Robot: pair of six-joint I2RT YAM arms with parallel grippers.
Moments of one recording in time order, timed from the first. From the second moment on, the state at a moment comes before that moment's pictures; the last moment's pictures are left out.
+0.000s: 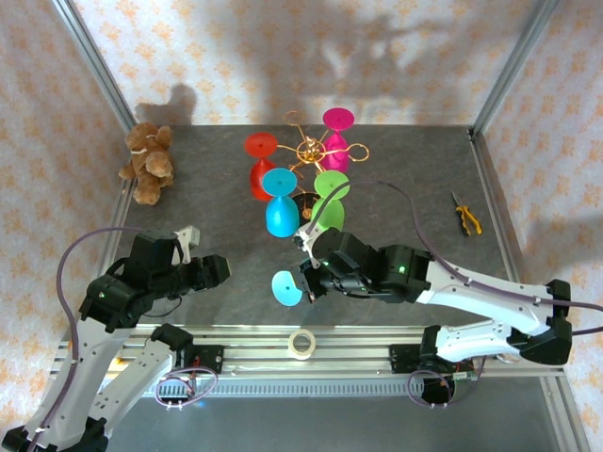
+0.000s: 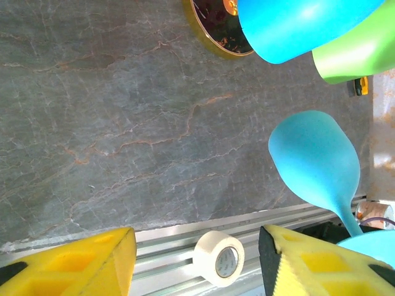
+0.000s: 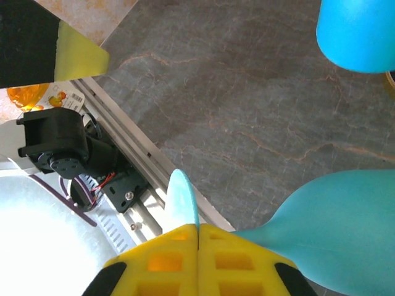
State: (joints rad) left arm -0.32 0.63 0.93 -1.16 0.30 -0.68; right arm 1.24 1.19 1.20 -0.73 0.06 0.57
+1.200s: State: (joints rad) left arm -0.32 0.63 0.78 -1.05 0.57 -0.93; right arm 1.53 1.43 1.11 -0.37 0.58 0.36
